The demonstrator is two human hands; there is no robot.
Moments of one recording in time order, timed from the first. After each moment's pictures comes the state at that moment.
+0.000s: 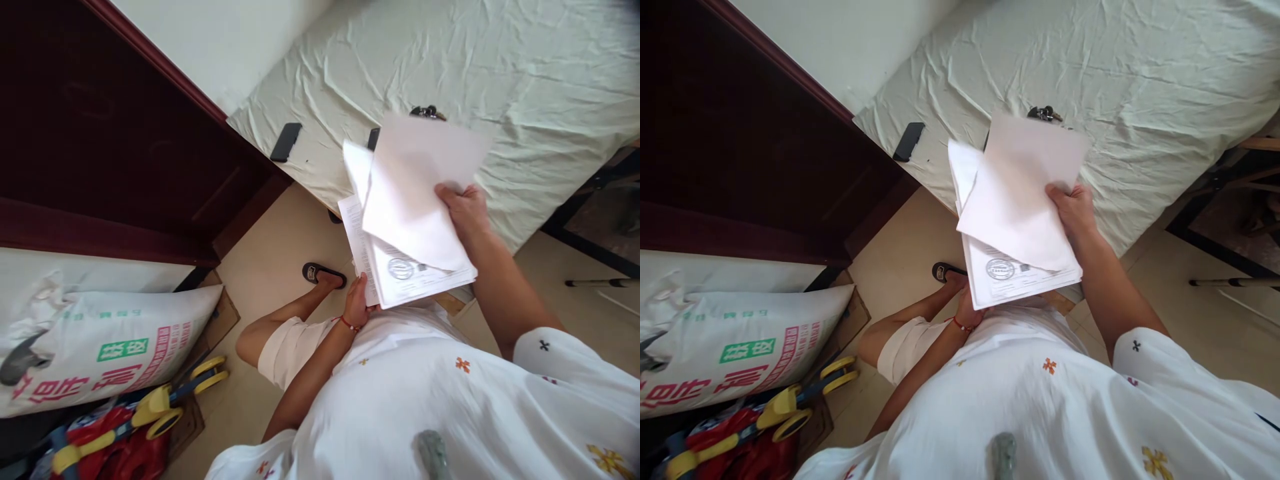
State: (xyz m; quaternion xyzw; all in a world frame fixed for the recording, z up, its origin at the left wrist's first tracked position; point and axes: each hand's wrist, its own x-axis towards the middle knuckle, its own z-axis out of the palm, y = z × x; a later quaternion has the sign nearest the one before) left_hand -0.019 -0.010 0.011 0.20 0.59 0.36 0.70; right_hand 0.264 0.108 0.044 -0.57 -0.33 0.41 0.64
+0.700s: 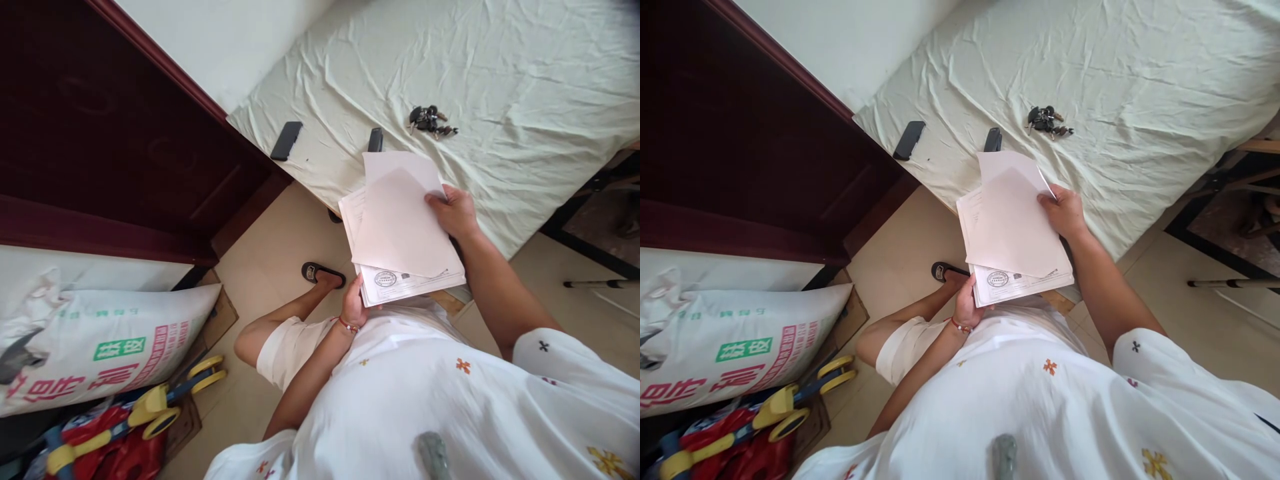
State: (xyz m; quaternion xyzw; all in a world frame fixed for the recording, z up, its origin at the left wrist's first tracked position) left_hand -0.021 -0.010 0.005 0.18 0.50 0.40 0.75; right_hand 0.266 0.110 0.035 -0.65 -0.49 0.32 0.48
